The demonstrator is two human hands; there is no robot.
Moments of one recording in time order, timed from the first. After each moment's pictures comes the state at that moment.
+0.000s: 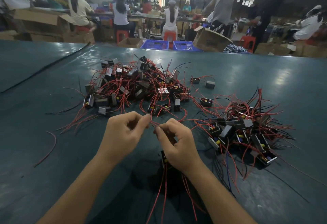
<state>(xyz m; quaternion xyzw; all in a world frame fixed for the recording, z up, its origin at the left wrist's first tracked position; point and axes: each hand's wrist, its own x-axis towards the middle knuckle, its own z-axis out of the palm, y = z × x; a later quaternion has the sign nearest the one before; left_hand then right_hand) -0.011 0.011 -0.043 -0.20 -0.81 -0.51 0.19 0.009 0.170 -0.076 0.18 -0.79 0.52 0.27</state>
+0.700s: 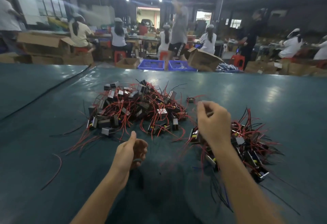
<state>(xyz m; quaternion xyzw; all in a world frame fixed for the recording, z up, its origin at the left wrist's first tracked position) -0.023 0.016 -0.056 0.03 -0.64 -0.76 -0.08 -0.023 0.234 0.010 -0.07 -0.82 0.40 0.41</state>
